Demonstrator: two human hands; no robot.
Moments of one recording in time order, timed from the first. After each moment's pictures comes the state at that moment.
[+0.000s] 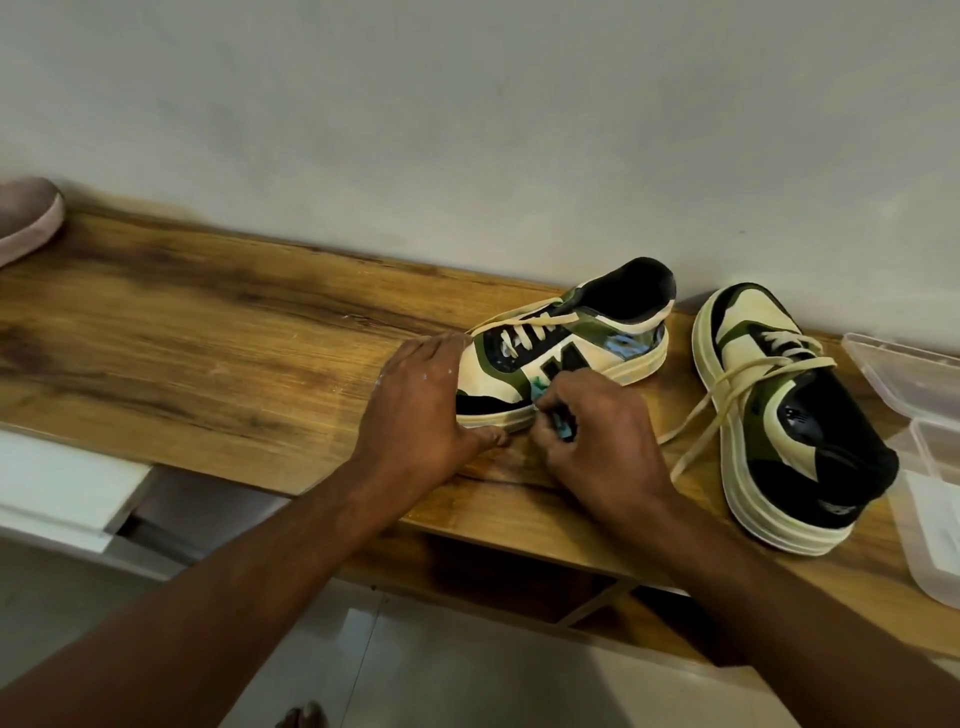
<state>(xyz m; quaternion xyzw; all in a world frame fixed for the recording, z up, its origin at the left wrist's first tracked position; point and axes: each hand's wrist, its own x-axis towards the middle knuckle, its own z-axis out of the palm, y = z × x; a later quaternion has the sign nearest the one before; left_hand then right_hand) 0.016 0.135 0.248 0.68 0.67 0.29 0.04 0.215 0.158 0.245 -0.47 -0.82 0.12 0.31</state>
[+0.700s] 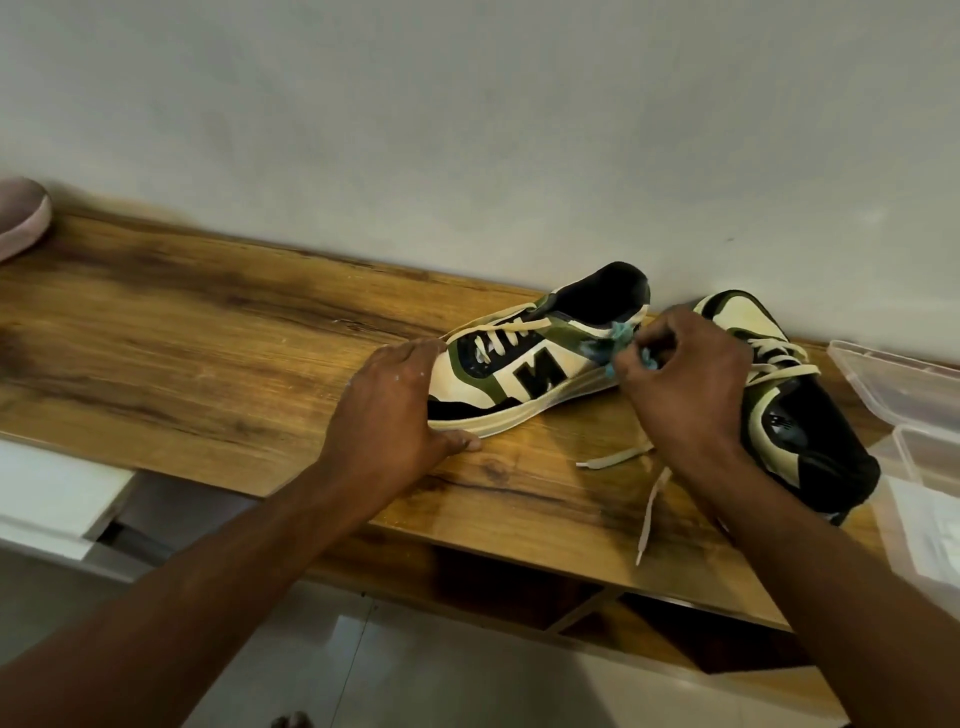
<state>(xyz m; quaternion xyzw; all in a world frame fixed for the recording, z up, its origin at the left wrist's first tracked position) 0.005 0.131 0.257 0.68 0.68 0.27 0.05 0.260 0.205 0.273 -0.60 -0.68 0.08 0.42</state>
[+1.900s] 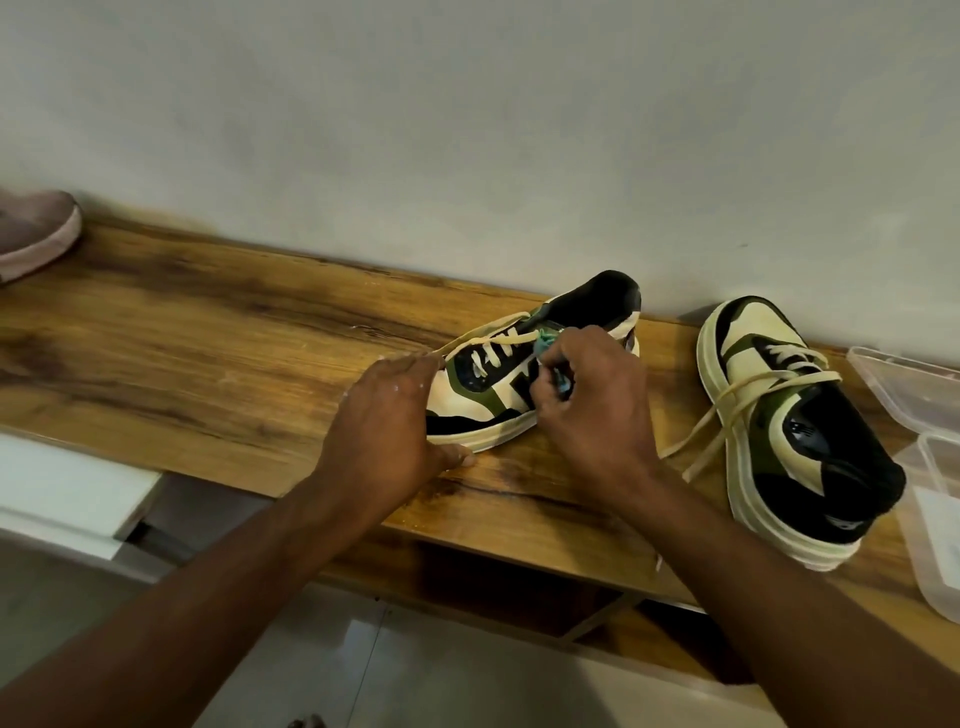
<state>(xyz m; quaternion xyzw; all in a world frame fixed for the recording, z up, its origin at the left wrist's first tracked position) -0.006 0.116 0.266 0.68 0.70 0.23 0.04 0.193 0.185 0.260 -0.50 -0.77 0.09 0.39</state>
